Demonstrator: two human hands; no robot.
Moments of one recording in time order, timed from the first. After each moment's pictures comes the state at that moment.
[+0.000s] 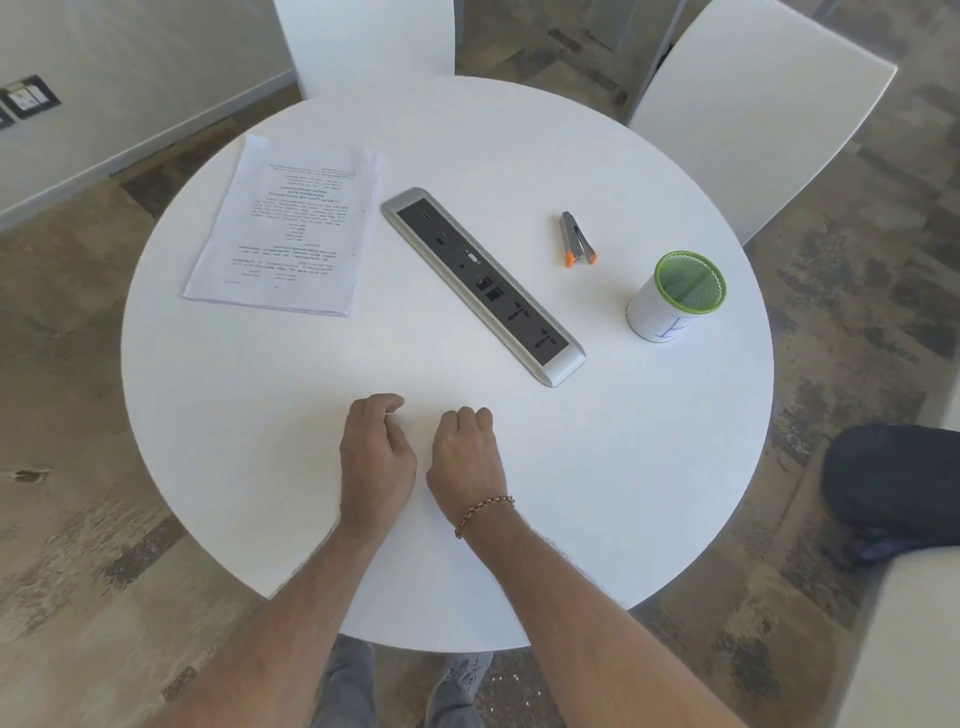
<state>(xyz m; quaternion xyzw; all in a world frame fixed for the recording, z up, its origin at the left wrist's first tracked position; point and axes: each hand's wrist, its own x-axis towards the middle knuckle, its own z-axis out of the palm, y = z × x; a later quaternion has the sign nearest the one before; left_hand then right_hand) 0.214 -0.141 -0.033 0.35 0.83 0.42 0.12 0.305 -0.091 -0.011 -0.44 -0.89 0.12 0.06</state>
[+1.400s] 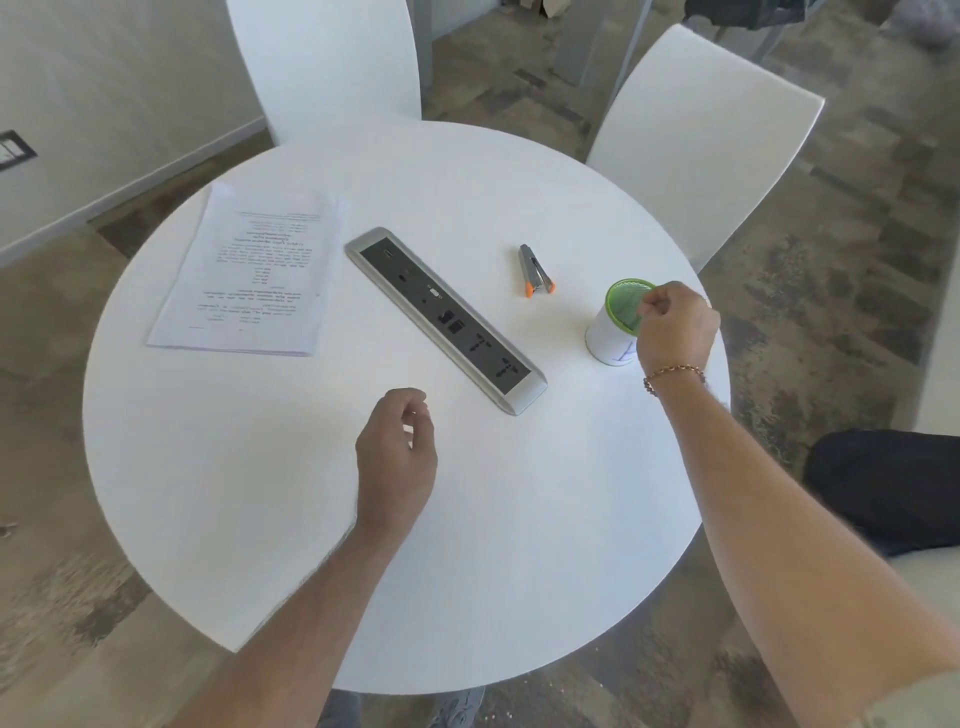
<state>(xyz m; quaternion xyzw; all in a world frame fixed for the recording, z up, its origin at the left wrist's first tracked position) 0.256 -0.089 0.019 0.36 0.78 0.49 0.17 0.455 0.148 0.066 -0.68 -0.64 0.17 0.31</state>
